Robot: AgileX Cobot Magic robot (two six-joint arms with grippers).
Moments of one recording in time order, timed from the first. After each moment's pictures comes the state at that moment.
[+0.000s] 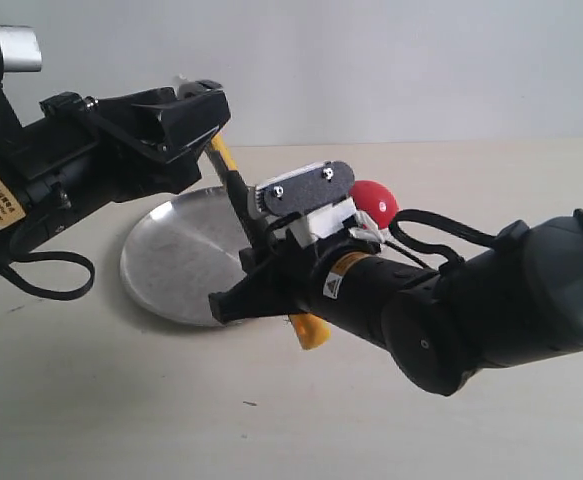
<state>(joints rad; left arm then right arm) -0.59 1.45 -0.58 0.18 -0.84 -0.38 0.80 1.85 -0.77 0.25 -0.54 -0.01</state>
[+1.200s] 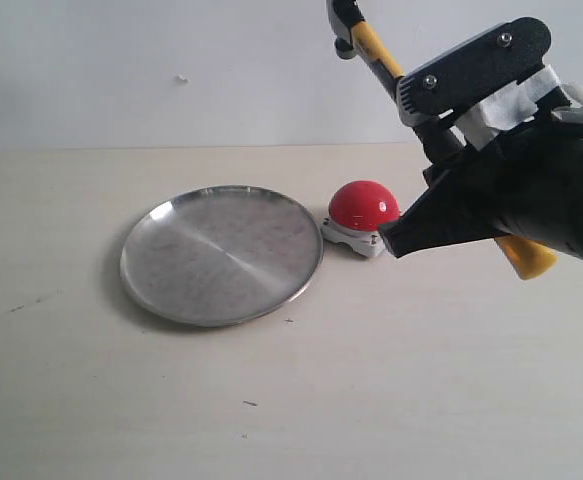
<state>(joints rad) -0.35 0.87 -0.03 0.00 -0.47 -0.14 0.79 1.28 -0.71 1.78 -0.55 -1.83</state>
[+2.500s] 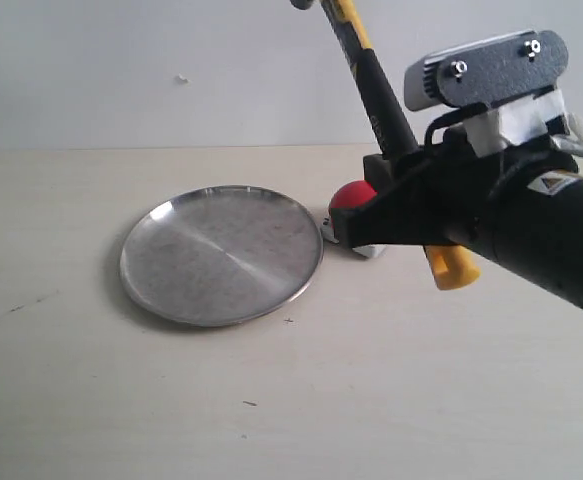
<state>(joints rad) -0.35 0.87 -0.03 0.00 -0.45 -0.15 0.79 1.28 -0.59 0.94 -0.41 -0.76</state>
